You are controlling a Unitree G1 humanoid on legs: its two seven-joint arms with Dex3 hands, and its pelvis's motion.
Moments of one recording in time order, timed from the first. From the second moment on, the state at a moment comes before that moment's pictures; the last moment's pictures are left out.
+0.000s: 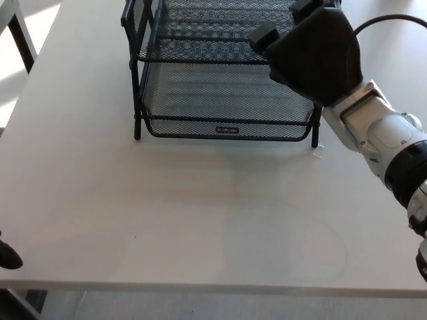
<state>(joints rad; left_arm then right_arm) 0.31 0.89 0.25 -0.04 0.24 -0.26 -0.33 -1.18 -0.29 0.81 1.21 -1.07 -0.12 -1.00</state>
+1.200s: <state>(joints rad) 0.34 0.88 0.25 -0.03 0.25 -0.28 -0.33 -0.74 -0.48 0.69 0.59 -1.11 -0.07 -1.11</state>
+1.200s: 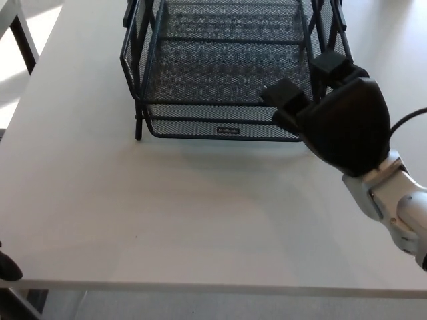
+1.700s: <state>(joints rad) 0.34 0.88 0.25 -0.03 0.25 -0.29 -0.33 -0.54 -0.52 0.62 0.36 -1.16 -0.02 -1.10</state>
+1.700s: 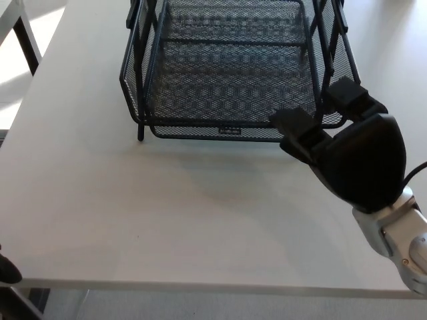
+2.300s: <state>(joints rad) 0.34 0.88 0.25 -0.03 0.25 -0.29 -0.33 -0.51 -0.51 0.61 0.30 -1.18 -0.01 -1.00</state>
